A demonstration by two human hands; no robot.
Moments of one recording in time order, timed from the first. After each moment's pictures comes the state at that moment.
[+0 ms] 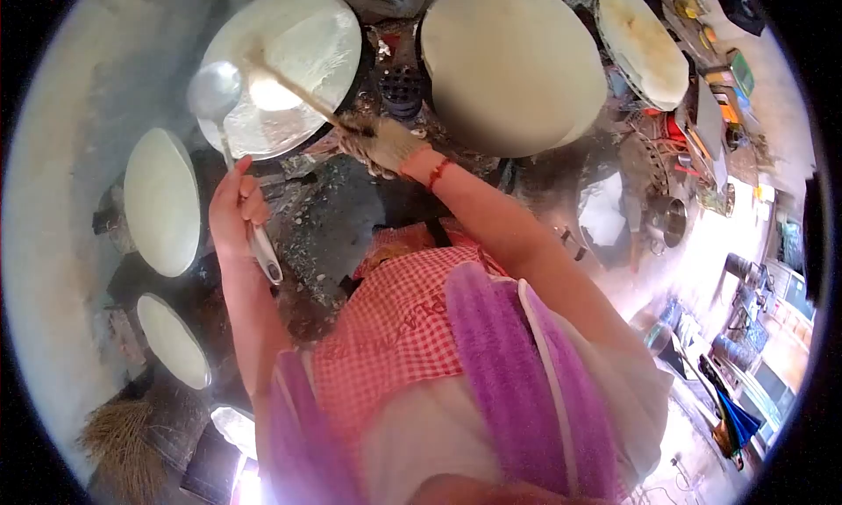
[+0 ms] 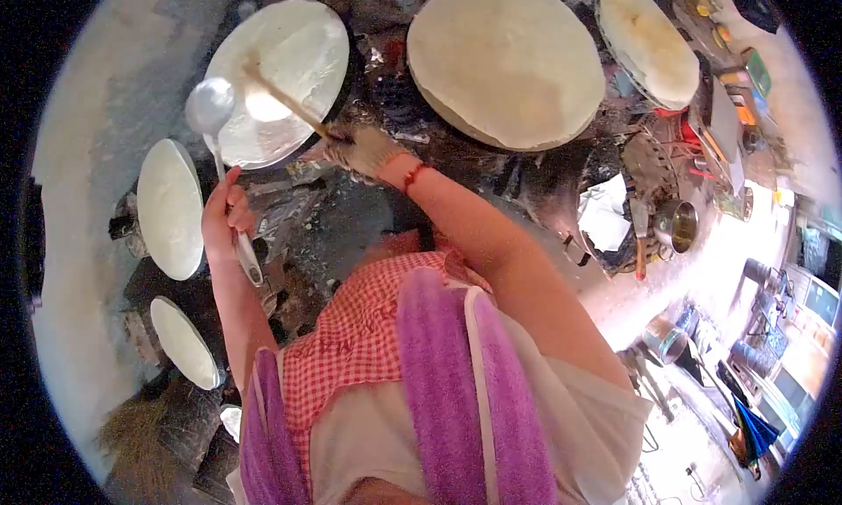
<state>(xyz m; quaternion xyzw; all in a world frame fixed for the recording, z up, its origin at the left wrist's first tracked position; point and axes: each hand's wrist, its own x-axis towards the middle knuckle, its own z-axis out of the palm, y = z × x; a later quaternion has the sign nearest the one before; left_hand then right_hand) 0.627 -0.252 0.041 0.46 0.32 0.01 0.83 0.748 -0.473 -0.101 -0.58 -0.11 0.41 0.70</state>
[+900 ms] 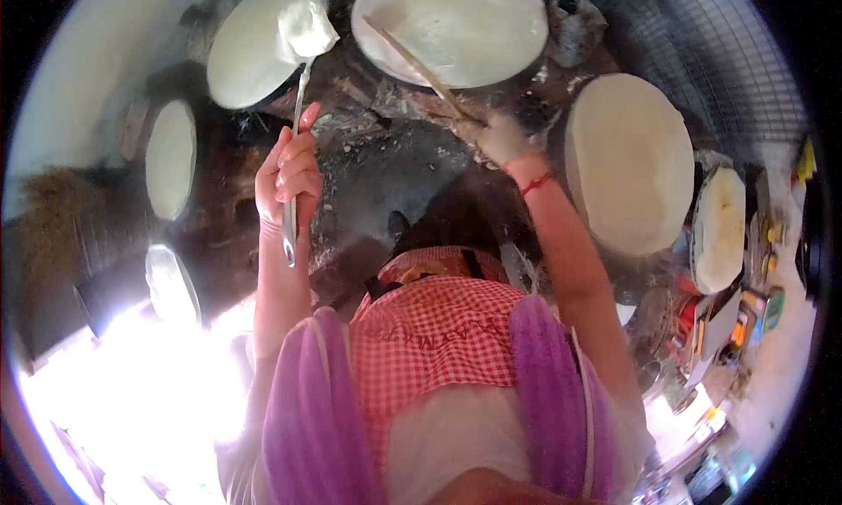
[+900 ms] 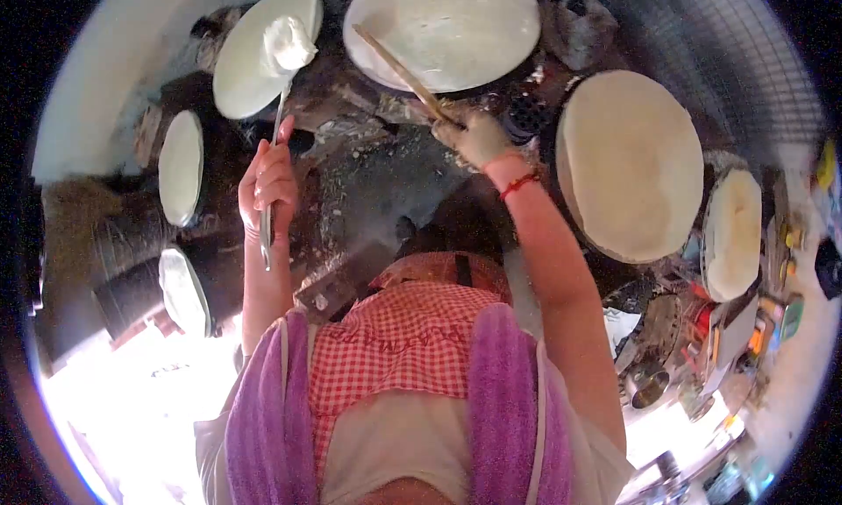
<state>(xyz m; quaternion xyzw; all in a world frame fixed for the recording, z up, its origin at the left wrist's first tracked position) 0.510 -0.294 0.062 -0.12 0.03 0.16 0.98 0.753 -0.475 -0.038 -0.78 -0.32 0.32 0.42</state>
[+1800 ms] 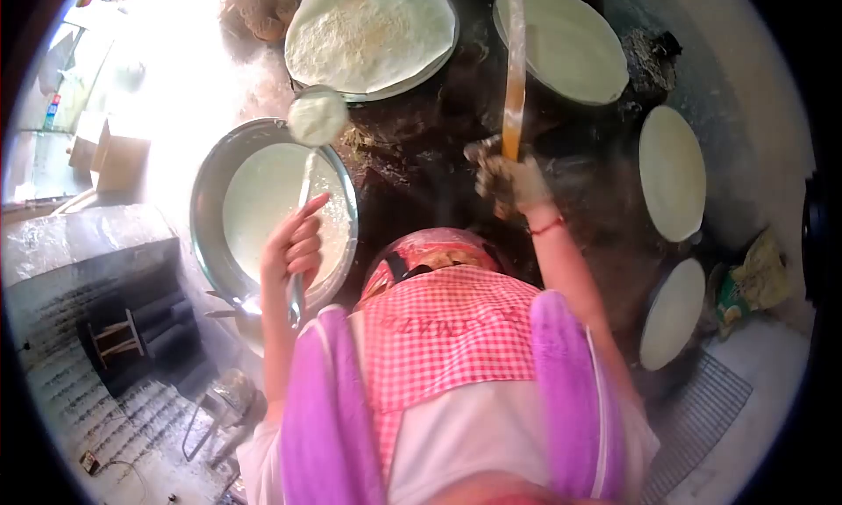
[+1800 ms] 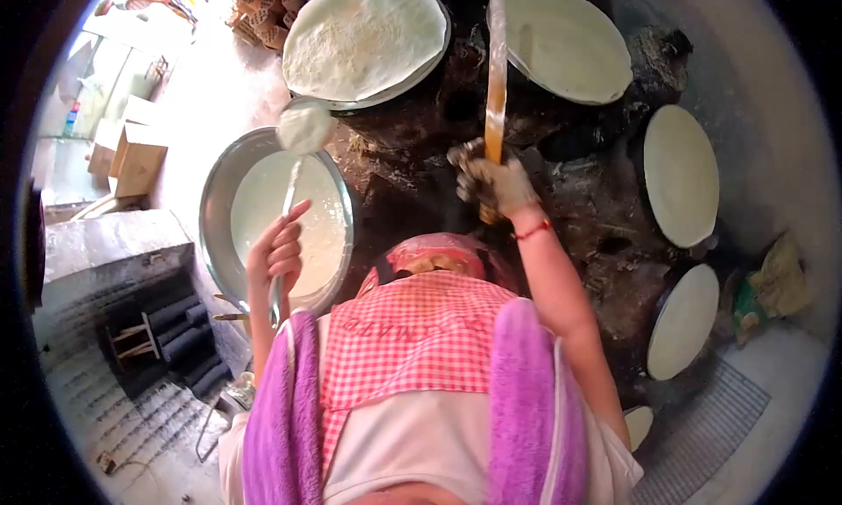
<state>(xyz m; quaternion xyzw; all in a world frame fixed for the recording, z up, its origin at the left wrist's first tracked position) -0.039 -0.418 0.058 -0.14 0.22 0.67 0.69 0.249 -0.181 -0.027 -0.32 -0.26 0.87 0.26</state>
